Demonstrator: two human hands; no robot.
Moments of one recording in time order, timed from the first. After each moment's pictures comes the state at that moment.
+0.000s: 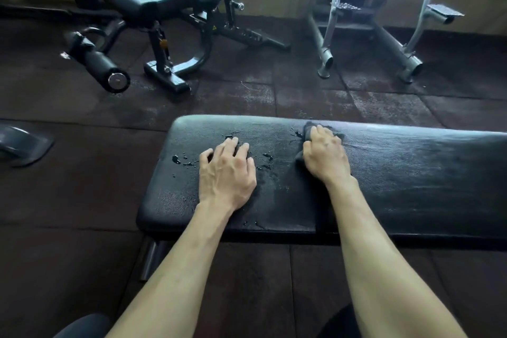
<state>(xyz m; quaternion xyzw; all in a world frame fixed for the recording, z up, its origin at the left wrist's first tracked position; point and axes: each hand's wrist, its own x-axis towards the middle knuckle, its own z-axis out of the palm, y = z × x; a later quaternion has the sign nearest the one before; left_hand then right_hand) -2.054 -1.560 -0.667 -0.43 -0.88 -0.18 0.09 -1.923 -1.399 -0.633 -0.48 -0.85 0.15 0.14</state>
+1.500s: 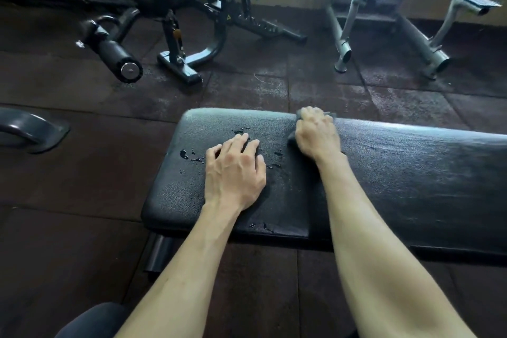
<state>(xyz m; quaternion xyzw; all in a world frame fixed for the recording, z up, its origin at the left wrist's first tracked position) -2.054 -1.562 -0.664 -0.42 -0.88 -0.20 0.09 -1.984 -1.375 -0.638 -0.43 -0.88 0.15 0.16</state>
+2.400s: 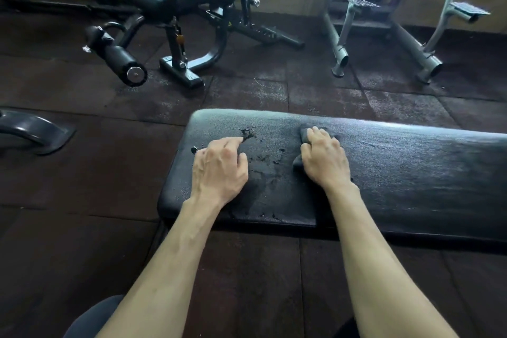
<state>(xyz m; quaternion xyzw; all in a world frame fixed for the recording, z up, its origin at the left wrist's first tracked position) -2.074 -1.602 -0.641 -0.42 -0.87 -0.27 0.04 -1.937 -1.434 -0.638 -0.44 -0.88 0.14 0.14</state>
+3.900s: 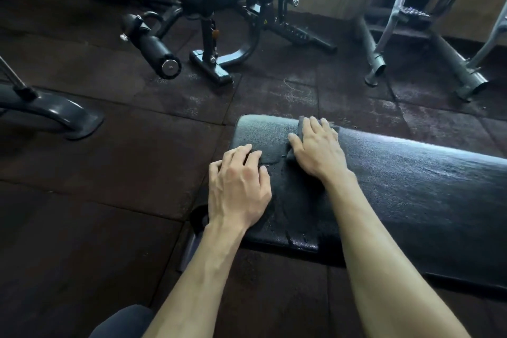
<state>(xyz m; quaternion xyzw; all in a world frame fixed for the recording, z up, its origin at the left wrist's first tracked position) -2.113 -1.641 -0.663 -0.35 -0.89 -0.26 0.09 -2.064 -1.459 -0.636 -0.36 -0.93 0.09 0.06</state>
